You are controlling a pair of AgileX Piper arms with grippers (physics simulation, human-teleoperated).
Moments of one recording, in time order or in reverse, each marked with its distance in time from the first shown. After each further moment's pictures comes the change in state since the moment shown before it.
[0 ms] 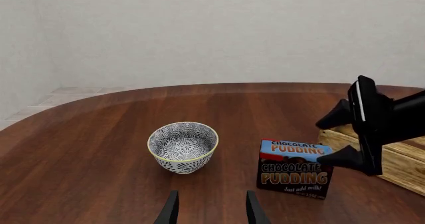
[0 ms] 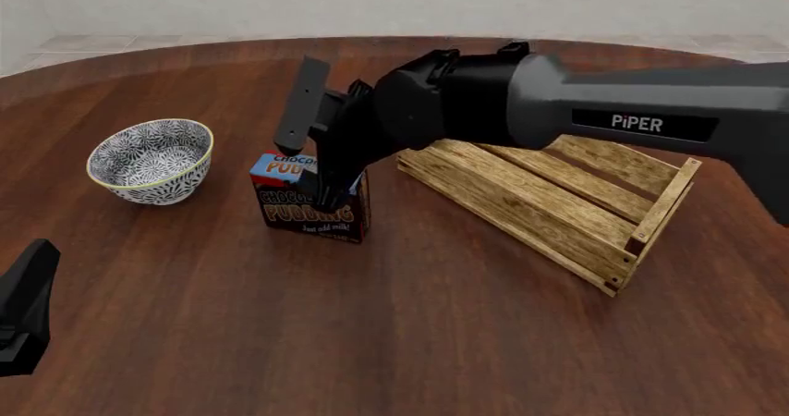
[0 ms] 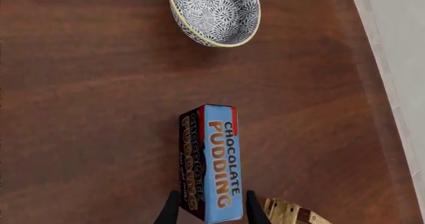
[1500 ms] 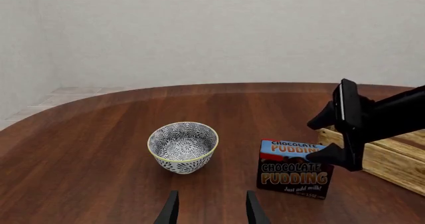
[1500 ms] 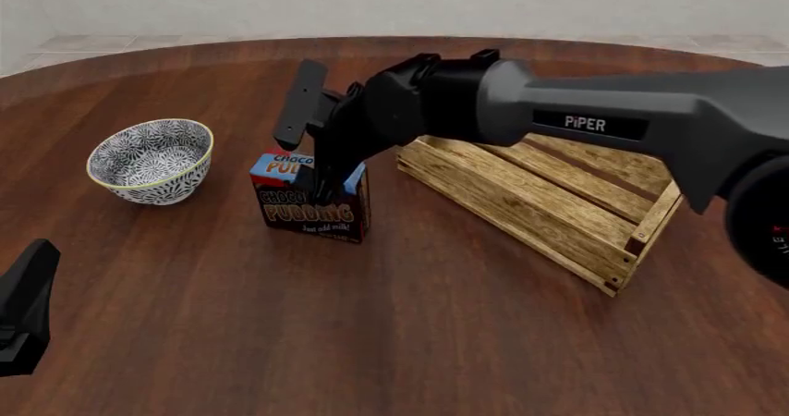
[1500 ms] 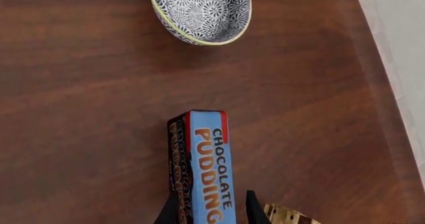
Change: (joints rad) left arm 0.000 0.000 0.000 0.000 0.000; right arm -0.027 0.098 -0.102 0.015 0.020
